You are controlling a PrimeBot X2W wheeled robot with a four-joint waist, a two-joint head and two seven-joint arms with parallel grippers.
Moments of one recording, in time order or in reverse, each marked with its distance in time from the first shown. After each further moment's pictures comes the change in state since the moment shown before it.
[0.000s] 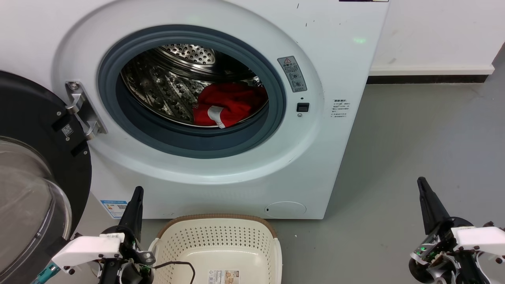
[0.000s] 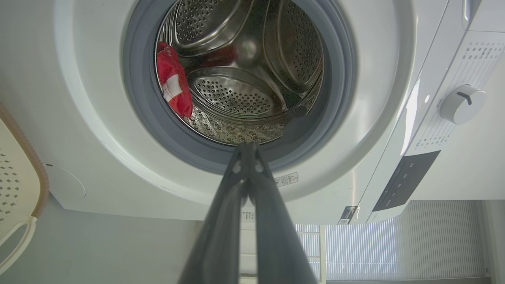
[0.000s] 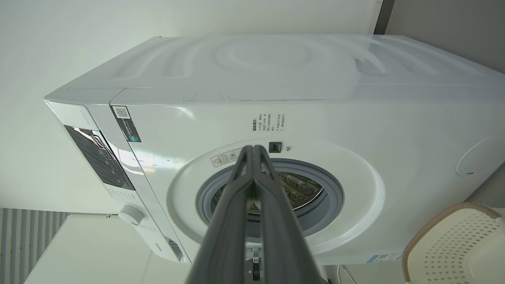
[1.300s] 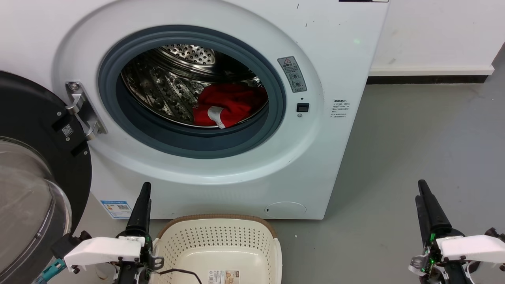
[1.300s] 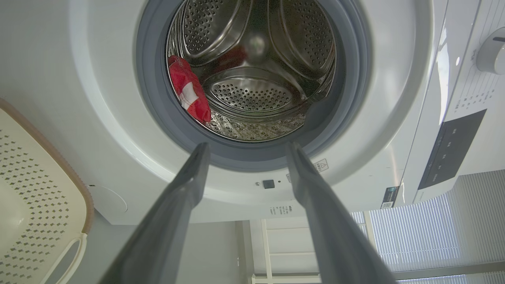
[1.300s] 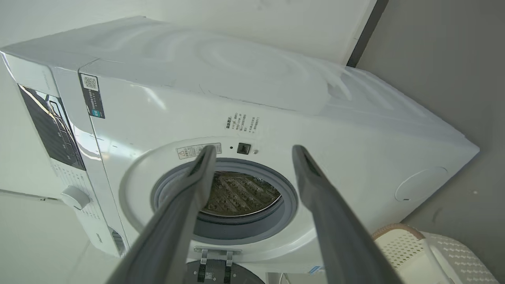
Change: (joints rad) left arm 0.021 -0.003 -0.059 -0.015 0.193 0.000 -0.085; right arm 0.048 0.002 0.033 -0.023 -0.201 0.000 -0.085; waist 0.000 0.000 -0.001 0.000
